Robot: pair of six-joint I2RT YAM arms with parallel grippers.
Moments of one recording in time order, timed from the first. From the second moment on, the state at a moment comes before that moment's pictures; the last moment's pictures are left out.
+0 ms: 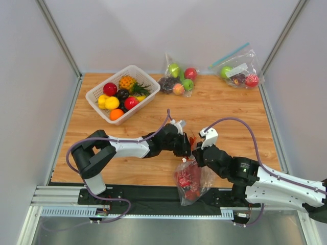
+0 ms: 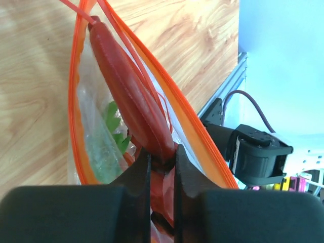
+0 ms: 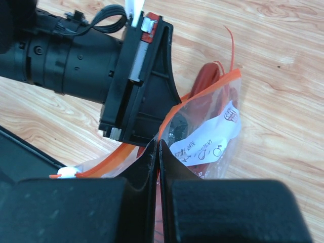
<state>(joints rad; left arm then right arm) -0.99 1.73 0.88 0.30 0.31 -1.06 1.19 0.73 0.62 -0.50 0.54 0.56</state>
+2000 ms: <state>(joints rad) -0.71 1.13 0.59 0.26 0.34 -0.81 1.07 0.75 0.32 0.07 -0.14 0.42</state>
